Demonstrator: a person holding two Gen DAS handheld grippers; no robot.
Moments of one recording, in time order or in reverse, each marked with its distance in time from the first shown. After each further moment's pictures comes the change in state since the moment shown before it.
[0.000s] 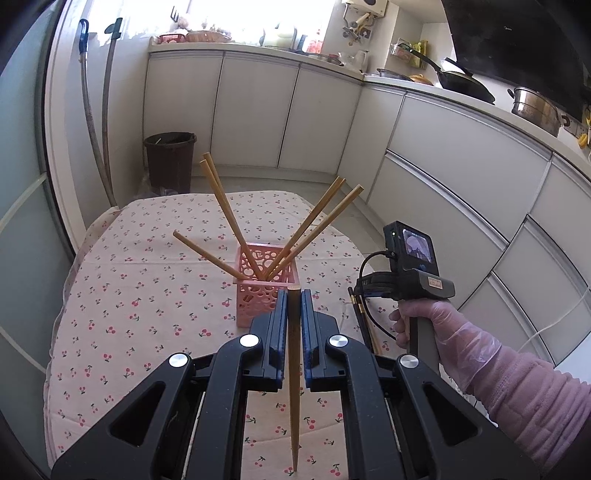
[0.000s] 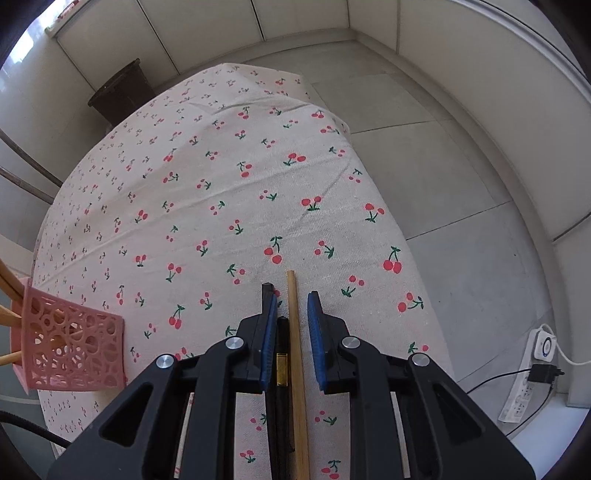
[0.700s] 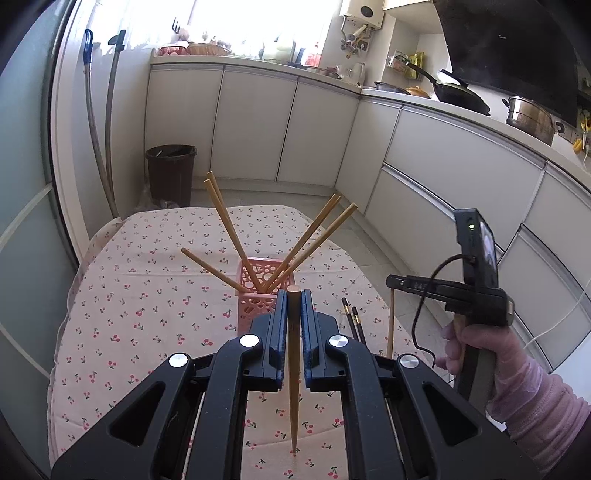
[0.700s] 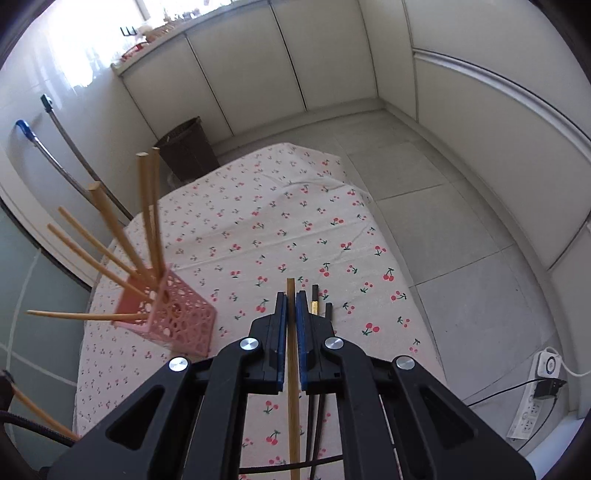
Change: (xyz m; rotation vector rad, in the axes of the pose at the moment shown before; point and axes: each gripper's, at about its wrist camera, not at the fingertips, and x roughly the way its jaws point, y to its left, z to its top) left arm -0.018 -0.001 0.003 0.004 -0.055 -0.006; right arm -0.134 0.010 -0.051 -0.065 -0.282 0.163
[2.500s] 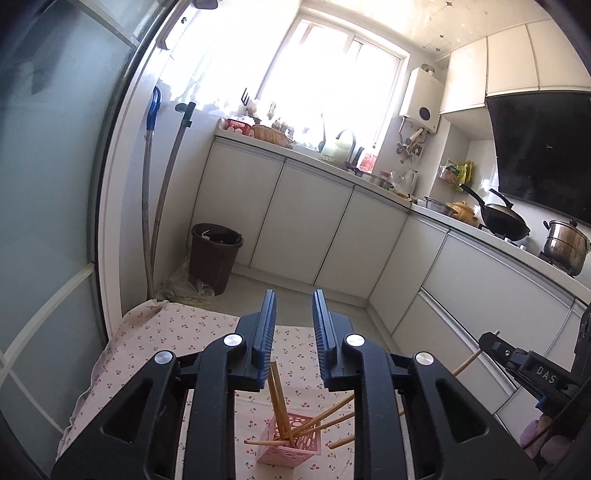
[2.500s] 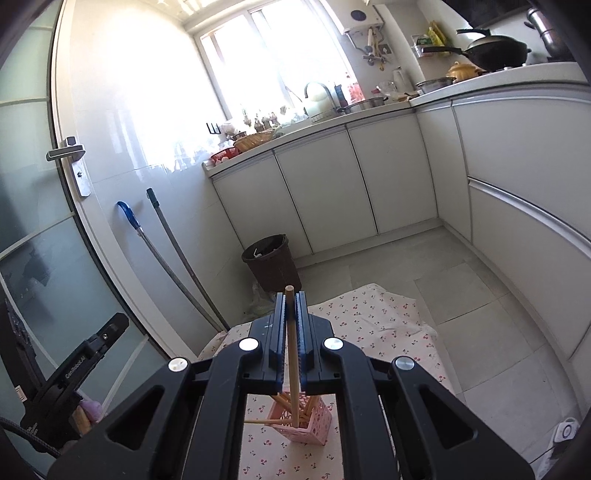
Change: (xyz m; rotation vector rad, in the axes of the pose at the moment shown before) left arm -0.034 0.044 0.118 -0.208 -0.349 0.127; right arm -0.155 0.098 0.067 -0.069 -0.419 0.228
